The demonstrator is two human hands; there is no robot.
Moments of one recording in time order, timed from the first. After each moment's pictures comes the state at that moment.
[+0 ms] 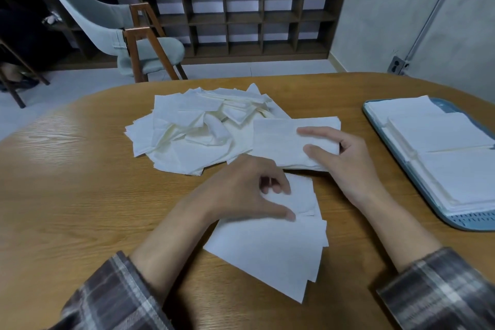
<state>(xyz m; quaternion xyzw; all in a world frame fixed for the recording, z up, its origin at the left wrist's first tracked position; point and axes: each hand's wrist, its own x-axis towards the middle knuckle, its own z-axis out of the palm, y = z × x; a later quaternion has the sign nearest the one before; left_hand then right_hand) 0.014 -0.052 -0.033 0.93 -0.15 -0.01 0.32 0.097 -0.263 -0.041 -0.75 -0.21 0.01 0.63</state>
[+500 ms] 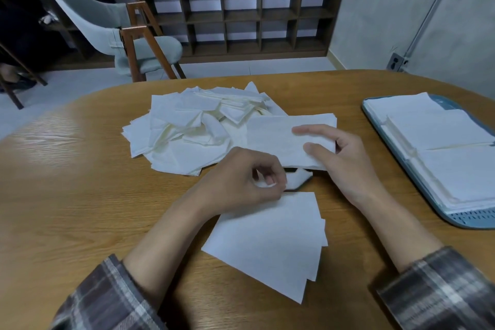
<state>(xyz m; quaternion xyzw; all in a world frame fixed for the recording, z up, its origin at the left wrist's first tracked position) 0.012 -0.049 -0.029 0.90 -0.14 0.02 0.42 0.095 -0.263 -0.039 -0.75 -0.23 0.03 0.62</state>
